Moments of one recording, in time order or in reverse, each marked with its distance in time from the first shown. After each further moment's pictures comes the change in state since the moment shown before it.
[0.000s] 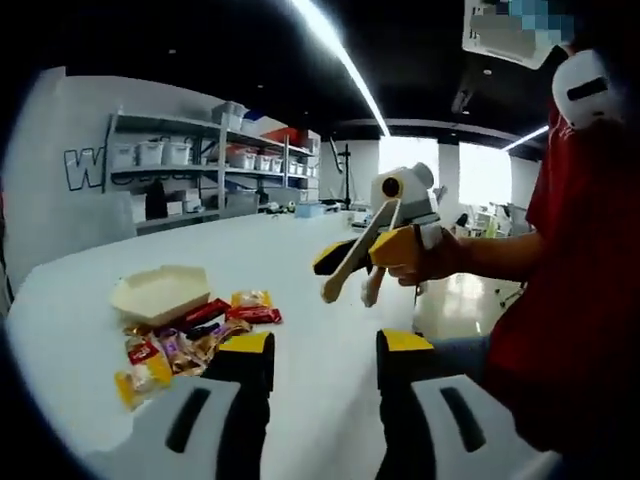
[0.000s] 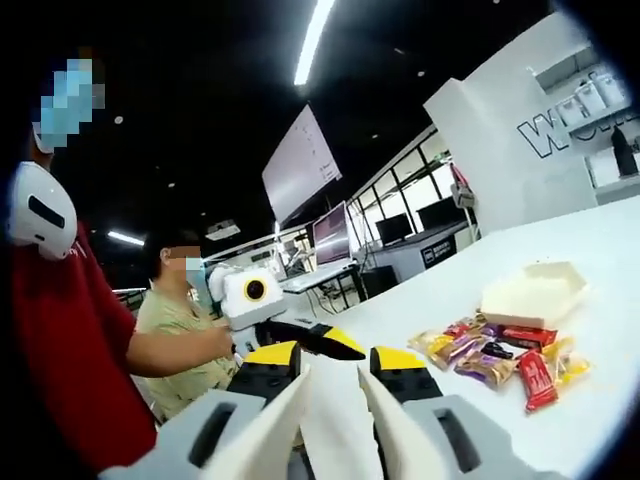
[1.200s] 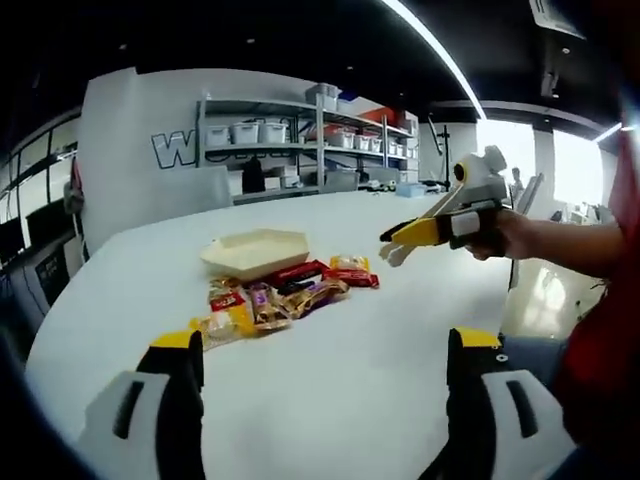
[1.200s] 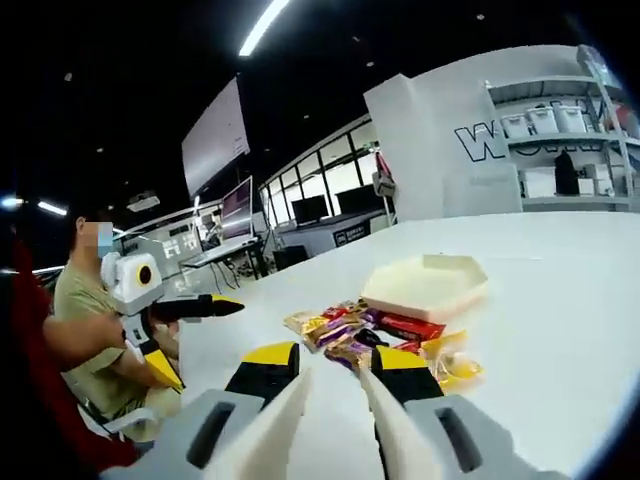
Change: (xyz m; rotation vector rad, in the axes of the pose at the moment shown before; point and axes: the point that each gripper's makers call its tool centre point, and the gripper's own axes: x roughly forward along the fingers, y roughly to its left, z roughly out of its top) left arm -0.016 0.053 -0.038 -0.078 0.097 0.408; right arm -0.023 -0.116 -0.014 -0.078 0.101 -0.381
